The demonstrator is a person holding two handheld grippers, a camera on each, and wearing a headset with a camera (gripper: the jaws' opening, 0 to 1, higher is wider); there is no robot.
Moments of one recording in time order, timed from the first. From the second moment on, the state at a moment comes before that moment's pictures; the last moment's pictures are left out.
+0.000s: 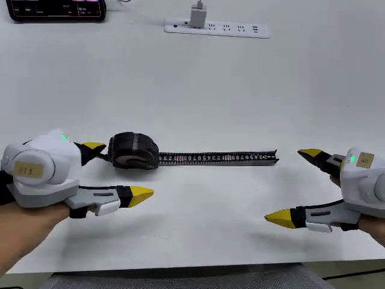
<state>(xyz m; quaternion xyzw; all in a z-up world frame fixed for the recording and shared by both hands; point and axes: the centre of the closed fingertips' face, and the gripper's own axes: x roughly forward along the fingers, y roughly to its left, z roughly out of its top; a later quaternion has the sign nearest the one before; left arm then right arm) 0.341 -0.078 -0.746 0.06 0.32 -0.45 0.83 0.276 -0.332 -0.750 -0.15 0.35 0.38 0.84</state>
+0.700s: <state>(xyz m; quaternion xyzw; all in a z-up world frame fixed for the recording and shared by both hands) 0.345 -0.082 -0.746 0.03 0.32 -0.42 0.85 0.277 -0.333 -0.750 -0.16 0.35 0.39 0.84</state>
